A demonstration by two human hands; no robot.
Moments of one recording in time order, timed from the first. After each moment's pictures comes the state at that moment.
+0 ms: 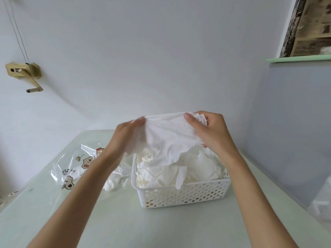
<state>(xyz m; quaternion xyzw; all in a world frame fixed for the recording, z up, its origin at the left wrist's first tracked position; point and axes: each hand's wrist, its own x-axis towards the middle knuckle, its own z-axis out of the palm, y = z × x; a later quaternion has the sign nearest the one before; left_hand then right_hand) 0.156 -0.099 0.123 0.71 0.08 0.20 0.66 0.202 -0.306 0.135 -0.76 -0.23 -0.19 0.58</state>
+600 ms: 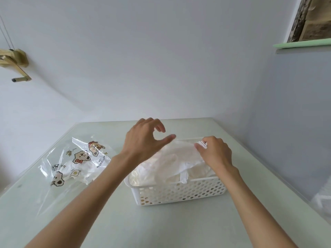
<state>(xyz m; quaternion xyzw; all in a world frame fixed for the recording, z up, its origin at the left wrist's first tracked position) 0.197 -0.124 0.084 0.93 -0.03 0.30 0.21 0.264 -0.325 0.043 -0.96 -0.07 -0.19 0.21</state>
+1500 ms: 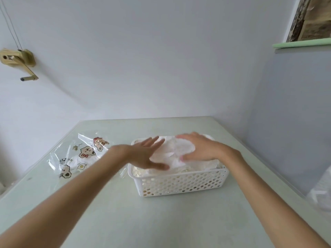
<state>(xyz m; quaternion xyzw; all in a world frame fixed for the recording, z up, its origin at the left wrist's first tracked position) 0.184 -0.107 0.074 0.98 -0.09 -0.17 0.01 0.241 -0.319 0.081 -0.94 -0.29 0.09 0.15</state>
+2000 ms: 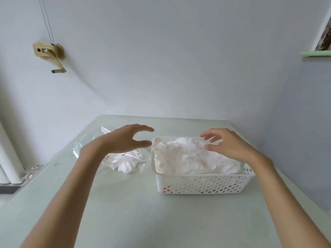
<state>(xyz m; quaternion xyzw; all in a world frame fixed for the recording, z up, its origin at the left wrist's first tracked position) 0.129 -0.033 0.102 0.97 -0.03 0.03 0.24 0.239 -0.320 0.088 -0.91 -0.28 0.00 0.31</state>
